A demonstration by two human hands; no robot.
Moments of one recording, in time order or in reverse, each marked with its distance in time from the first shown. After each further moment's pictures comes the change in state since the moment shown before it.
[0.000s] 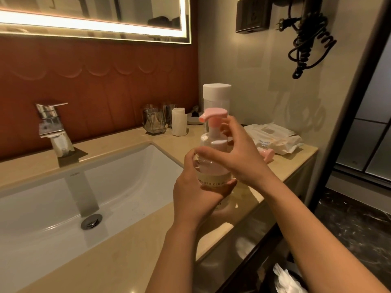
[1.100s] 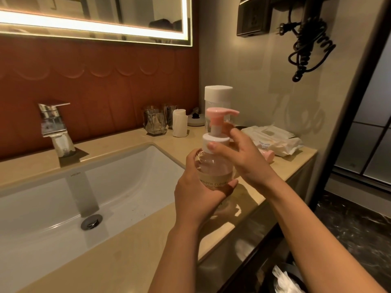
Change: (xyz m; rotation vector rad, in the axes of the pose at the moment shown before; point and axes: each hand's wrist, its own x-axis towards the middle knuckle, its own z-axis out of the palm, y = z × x) left_hand -0.002 0.000 0.000 0.054 0.010 -0.007; right_hand -0.006 -0.003 -0.002 0.204 -0.107 0.042
